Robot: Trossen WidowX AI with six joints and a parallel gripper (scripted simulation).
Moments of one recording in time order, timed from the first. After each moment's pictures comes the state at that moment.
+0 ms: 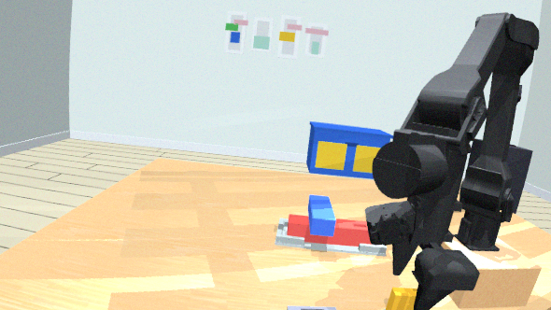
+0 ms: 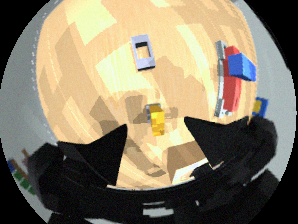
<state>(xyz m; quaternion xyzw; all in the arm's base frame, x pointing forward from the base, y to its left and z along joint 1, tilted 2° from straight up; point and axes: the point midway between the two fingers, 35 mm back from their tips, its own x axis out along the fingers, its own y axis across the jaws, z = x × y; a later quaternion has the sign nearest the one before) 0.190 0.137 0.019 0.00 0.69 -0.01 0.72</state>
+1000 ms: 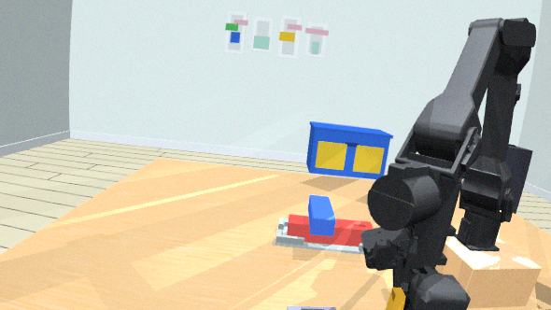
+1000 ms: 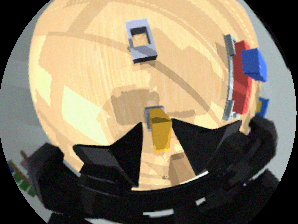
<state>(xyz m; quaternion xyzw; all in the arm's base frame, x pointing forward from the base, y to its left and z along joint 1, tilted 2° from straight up) 0.188 0.134 -0.016 0.00 0.70 -0.01 0.72</state>
